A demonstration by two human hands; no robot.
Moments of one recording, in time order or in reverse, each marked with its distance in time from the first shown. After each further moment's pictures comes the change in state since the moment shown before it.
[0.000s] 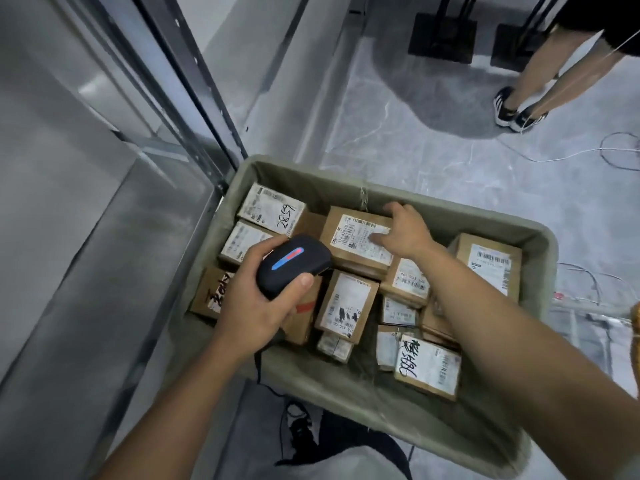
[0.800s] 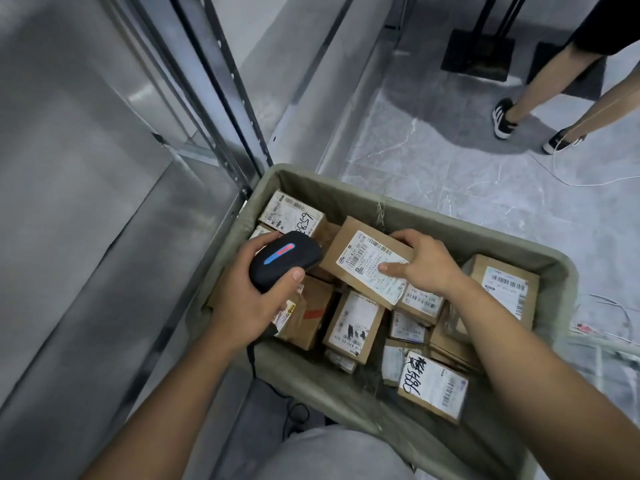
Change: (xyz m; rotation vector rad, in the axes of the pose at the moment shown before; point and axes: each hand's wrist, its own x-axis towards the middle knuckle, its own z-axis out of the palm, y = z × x) left_hand 0.001 0.017 -0.014 0.074 0.113 0.011; right_hand -0.046 -0.001 -0.027 0.143 -0.138 -0.186
